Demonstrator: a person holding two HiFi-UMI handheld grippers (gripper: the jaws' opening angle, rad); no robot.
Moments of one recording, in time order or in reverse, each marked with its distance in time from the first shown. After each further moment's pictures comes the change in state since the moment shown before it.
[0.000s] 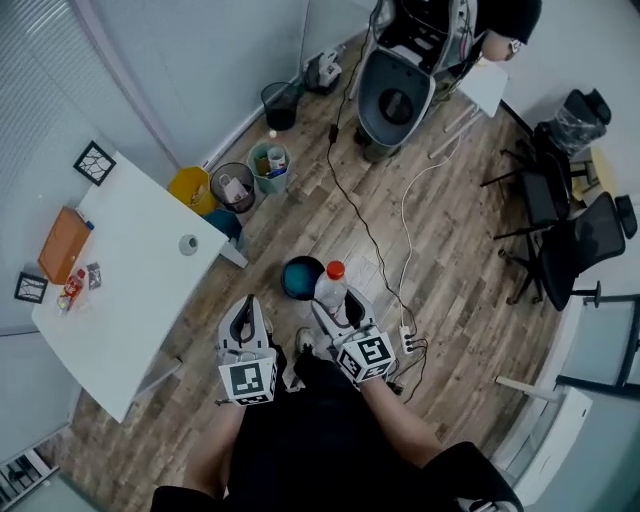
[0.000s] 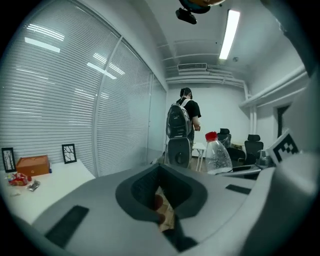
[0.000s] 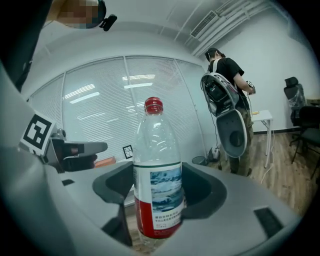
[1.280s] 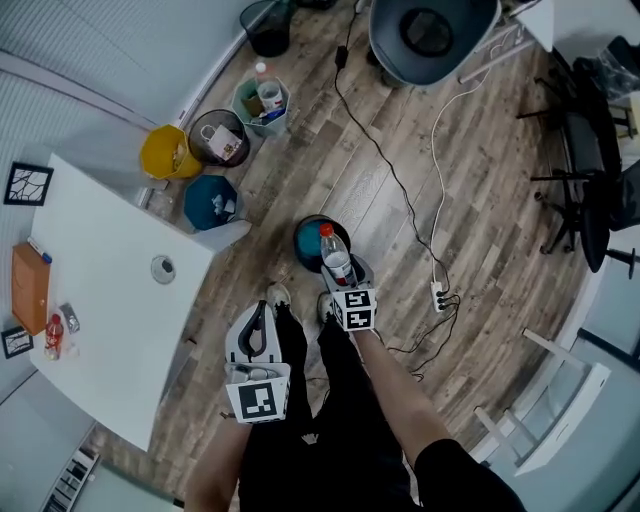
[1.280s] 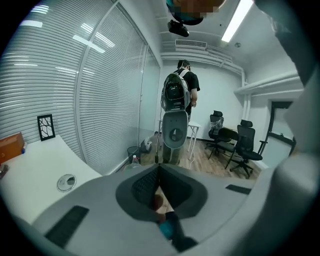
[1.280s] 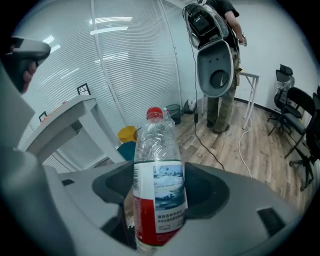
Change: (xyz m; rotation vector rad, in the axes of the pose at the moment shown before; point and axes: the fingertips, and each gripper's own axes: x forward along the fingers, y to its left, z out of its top) left arm 0.129 0.021 -0.130 -0.069 0.240 -0.108; right arm 0.159 -0.159 -0.308 0.050 0.525 -0.286
